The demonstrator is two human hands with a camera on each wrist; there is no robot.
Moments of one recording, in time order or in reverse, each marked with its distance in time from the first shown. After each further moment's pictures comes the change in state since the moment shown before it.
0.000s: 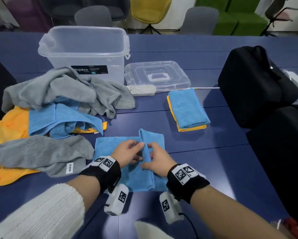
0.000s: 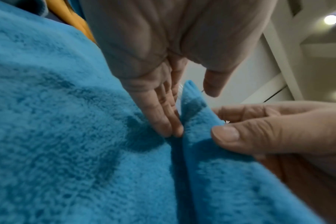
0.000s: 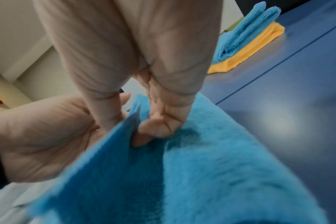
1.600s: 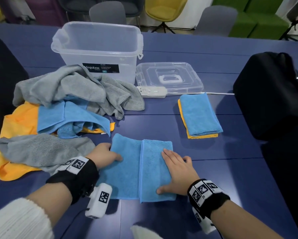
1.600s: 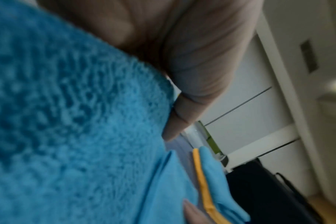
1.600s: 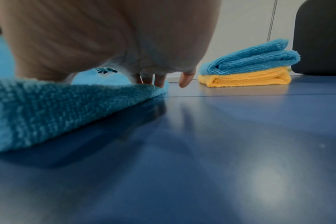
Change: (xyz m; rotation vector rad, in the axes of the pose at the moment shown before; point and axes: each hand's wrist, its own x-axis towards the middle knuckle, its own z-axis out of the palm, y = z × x) left_hand -0.018 0.005 -0.078 0.223 0.196 -0.204; right_hand -0.001 0.052 -0.020 -0.793 -0.047 -0.172
